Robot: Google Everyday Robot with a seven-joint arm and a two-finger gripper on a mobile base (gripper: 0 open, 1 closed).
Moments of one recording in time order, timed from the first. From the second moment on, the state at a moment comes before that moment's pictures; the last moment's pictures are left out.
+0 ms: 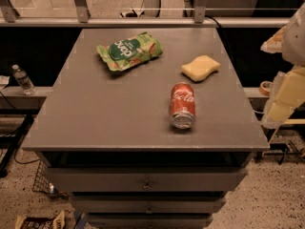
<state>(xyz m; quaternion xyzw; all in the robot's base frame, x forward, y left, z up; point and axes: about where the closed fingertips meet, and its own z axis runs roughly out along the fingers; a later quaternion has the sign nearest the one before) 0.438 -0.217 0.976 -0.60 0.78 -0.03 0.16</state>
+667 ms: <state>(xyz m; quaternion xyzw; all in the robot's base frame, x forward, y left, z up) 0.442 -0.201 0.979 -0.58 0.80 -0.03 0.16</state>
